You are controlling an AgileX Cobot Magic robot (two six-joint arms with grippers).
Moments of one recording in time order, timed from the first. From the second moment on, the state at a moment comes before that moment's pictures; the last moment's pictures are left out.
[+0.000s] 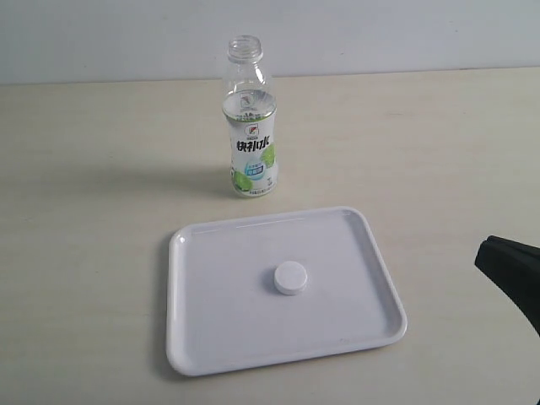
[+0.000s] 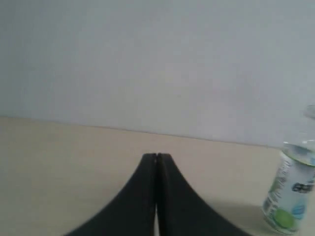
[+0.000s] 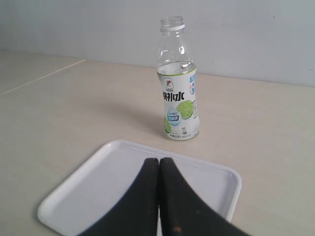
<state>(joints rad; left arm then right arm) 0.01 0.20 0.00 0.76 -0.15 -0.91 0.56 0.31 0.00 0.21 -0.03 -0.07</state>
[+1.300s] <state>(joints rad) 0.01 0.01 0.00 0.75 0.13 -1.00 0.56 0.31 0.00 0.21 -0.03 -0.07</state>
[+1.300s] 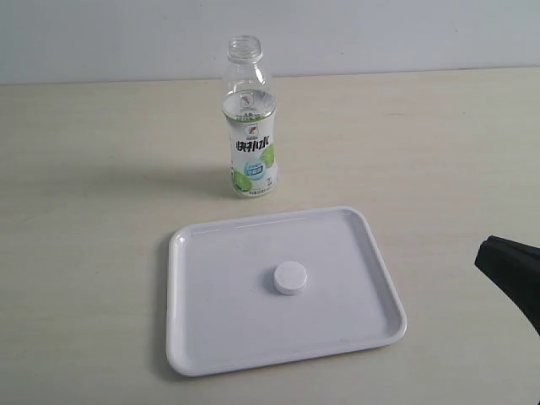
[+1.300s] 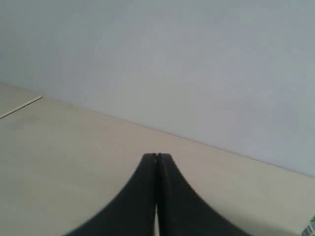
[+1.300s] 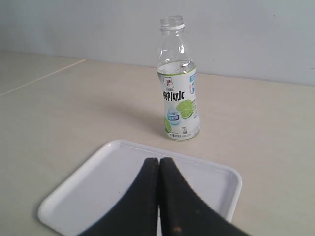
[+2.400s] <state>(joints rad) 0.01 0.01 0.00 0.80 0.13 -1.00 0.09 0.01 0.00 0.18 0.05 -0.17</state>
